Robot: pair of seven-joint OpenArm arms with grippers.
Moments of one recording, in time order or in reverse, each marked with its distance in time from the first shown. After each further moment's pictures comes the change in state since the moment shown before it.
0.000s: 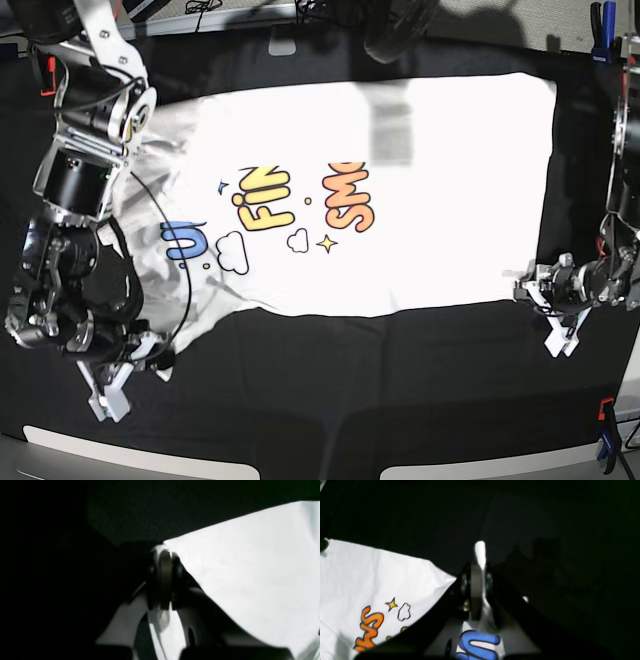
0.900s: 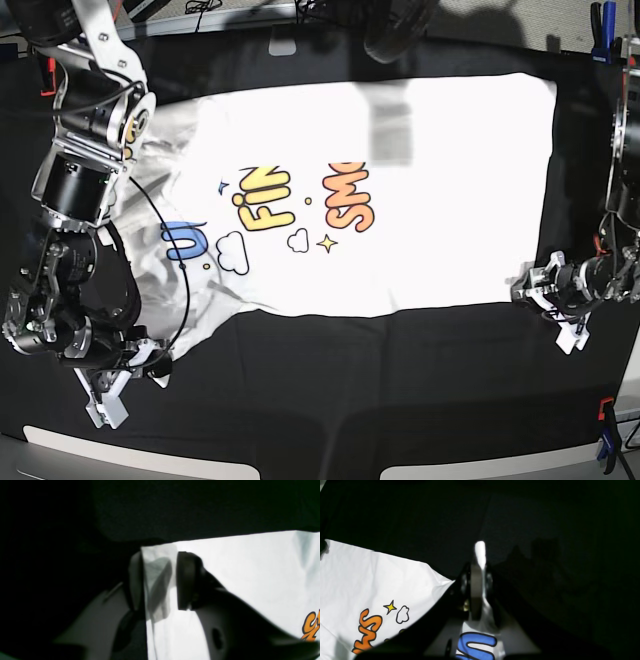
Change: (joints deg) left arm -0.6 0.7 -0.1 -5.2 -7.1 0.4 2.3; right arm 1.9 0.0 0.1 0.0 -2.1 0.0 -0.2
